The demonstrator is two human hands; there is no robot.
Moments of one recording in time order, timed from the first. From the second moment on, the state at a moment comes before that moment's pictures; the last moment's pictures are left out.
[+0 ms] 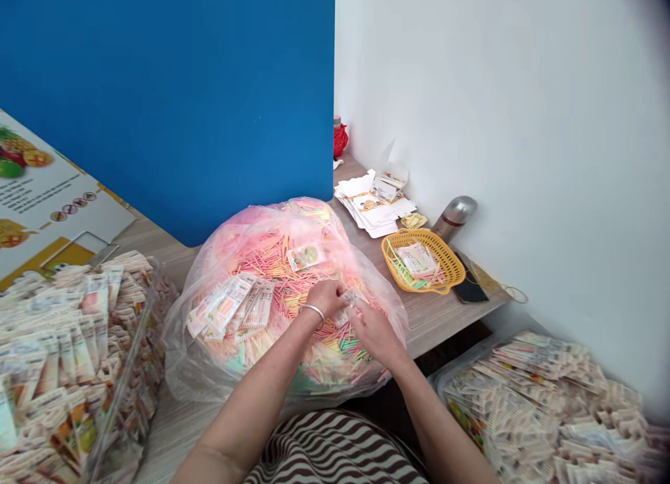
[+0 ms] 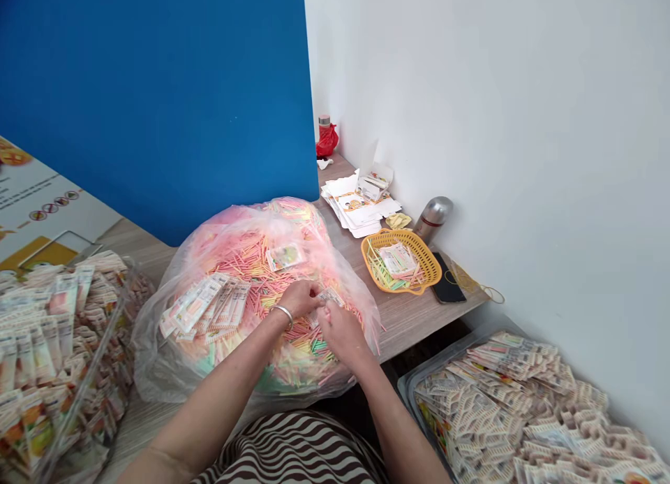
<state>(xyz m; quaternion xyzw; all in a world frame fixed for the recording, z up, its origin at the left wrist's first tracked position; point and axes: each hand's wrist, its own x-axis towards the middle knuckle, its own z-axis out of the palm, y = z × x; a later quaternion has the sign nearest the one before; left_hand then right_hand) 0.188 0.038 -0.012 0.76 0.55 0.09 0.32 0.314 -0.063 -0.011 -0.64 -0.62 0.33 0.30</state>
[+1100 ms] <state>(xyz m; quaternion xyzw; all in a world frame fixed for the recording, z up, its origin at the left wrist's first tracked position) 0.134 -0.048 0.040 0.61 0.39 0.32 0.61 0.299 -0.066 0.021 -0.39 -0.57 0.49 0.53</state>
